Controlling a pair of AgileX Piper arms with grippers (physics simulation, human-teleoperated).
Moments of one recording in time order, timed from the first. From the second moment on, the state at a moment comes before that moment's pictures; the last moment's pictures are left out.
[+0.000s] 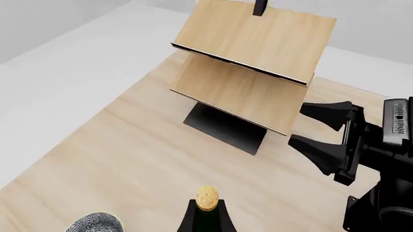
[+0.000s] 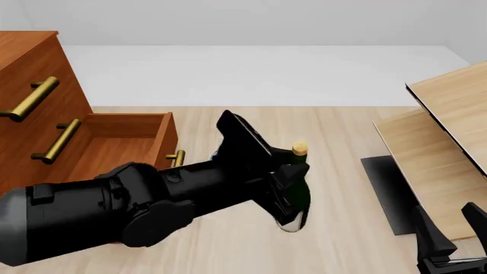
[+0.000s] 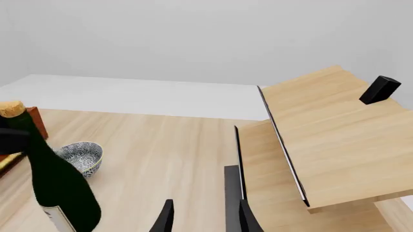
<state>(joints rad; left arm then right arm) -1.01 1.43 -0.91 -0.13 0.04 0.05 0.04 0.00 0.04 -0.03</state>
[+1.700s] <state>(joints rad) -0.31 0.99 -1.14 0.50 0.12 0.05 0.03 0.00 0.04 -0.04</state>
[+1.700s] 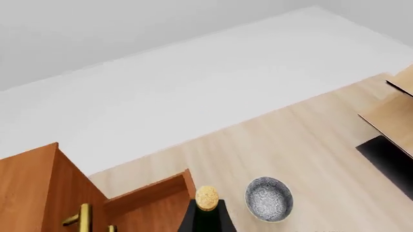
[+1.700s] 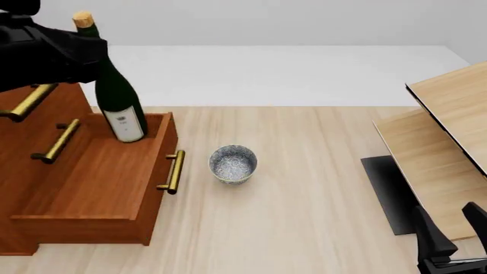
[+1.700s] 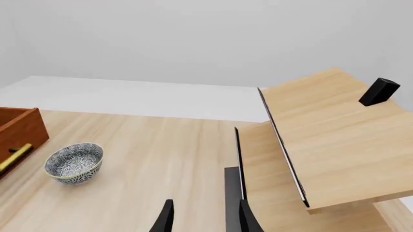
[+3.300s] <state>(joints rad) -0.16 1.06 -0.91 0.44 0.04 0.06 0.04 0.00 0.04 -0.04</state>
